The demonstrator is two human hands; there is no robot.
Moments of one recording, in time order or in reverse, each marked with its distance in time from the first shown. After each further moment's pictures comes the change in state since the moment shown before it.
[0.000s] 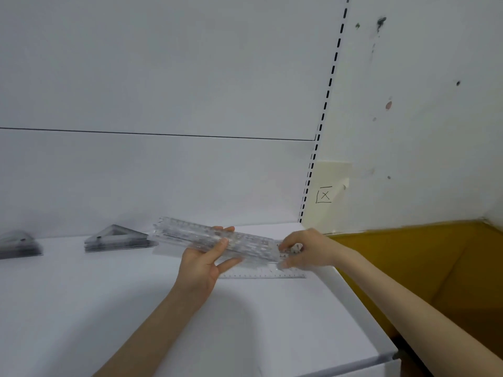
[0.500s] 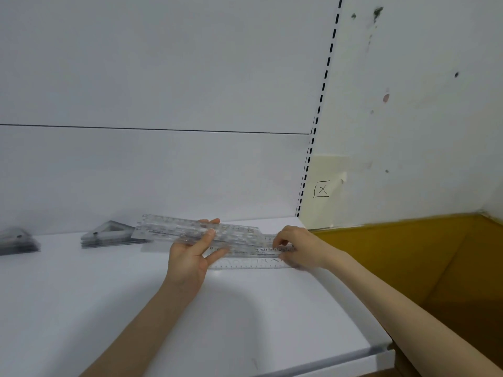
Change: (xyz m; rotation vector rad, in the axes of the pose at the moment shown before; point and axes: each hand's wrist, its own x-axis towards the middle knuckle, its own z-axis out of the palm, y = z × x) left_hand 0.004 0.001 -0.008 -0.003 0.093 0.061; right_hand 0.006 0.003 0.020 -0.088 0.071 -0.111
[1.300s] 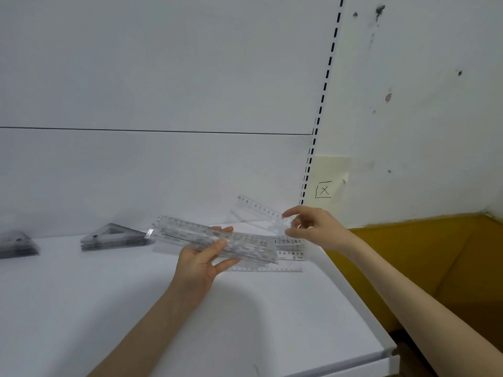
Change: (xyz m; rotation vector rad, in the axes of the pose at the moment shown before) left_hand -0.006 -0.002 0.008 0.008 -0.068 -0.105; right_hand -0.016 -0.003 -0.043 0.530 0.226 0.076
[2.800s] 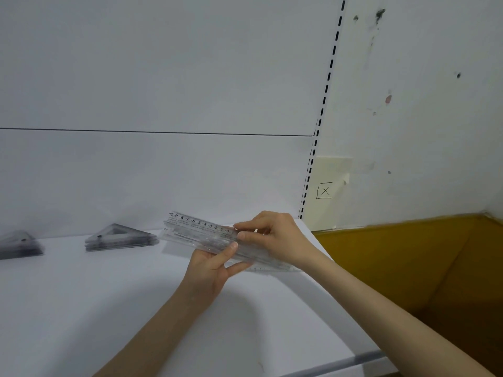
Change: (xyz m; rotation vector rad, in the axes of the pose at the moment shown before) left_hand -0.005 -0.003 0.004 -0.035 -0.197 -0.012; right_hand -0.007 -0.072 0.064 -0.032 0.048 -0.199
